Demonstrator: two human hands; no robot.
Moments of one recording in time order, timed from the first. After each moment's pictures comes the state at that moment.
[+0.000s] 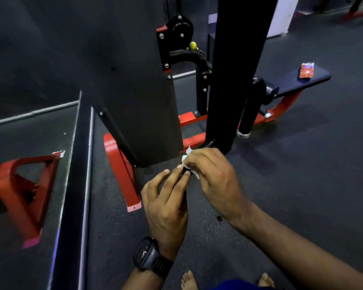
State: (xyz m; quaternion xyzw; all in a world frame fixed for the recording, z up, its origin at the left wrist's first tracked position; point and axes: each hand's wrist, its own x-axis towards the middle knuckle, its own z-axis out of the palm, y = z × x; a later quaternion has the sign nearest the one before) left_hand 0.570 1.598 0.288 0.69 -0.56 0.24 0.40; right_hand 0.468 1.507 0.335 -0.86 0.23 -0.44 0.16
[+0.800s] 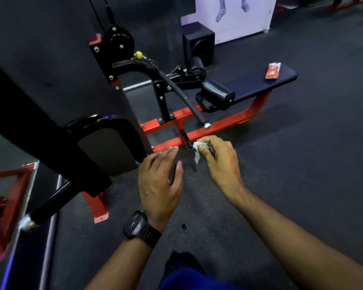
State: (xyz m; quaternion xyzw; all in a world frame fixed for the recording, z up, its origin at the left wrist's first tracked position) left_hand 0.357 1.389 0.311 0.70 -0.58 0.16 0.39; right_hand 0.230 1.285 0.313 -0.75 0.38 -0.46 0.29
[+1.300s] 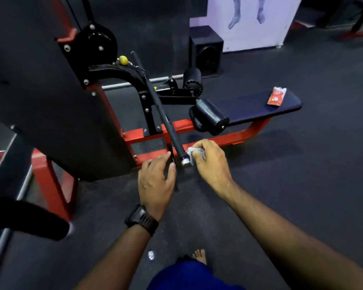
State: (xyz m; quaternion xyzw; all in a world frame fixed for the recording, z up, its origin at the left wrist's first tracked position) left_hand 0.355 1.150 0.247 0.78 -0.47 0.09 0.41; right_hand 0.236 1.037 0.283 -0.79 0.42 -0.30 0.33
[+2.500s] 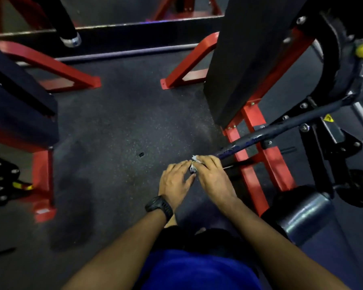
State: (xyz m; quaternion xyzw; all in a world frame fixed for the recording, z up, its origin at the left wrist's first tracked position) left_hand 0.276 0.933 0.097 0.93 0.17 0.02 0.33; right_hand 0.351 0.805 0.125 -0.89 -0.41 0.04 0.17
